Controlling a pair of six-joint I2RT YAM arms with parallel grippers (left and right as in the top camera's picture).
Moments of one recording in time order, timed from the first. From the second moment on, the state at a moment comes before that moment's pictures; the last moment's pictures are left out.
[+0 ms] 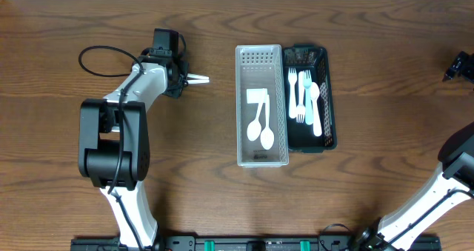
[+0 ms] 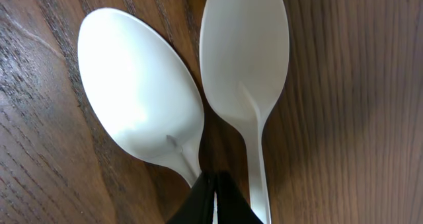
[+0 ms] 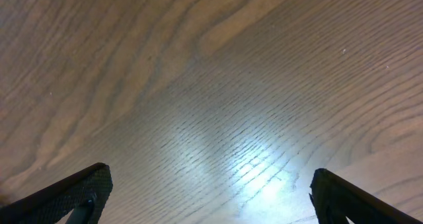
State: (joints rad) left arm -0.10 2.07 1.37 -0.46 -0.04 -1.33; right arm -0.62 2.23 2.16 -1.35 -0.04 0.05
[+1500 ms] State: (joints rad) left arm -0.10 2.07 1.37 -0.44 -0.01 -1.30; right arm -0.62 2.23 2.16 -1.35 -0.04 0.05
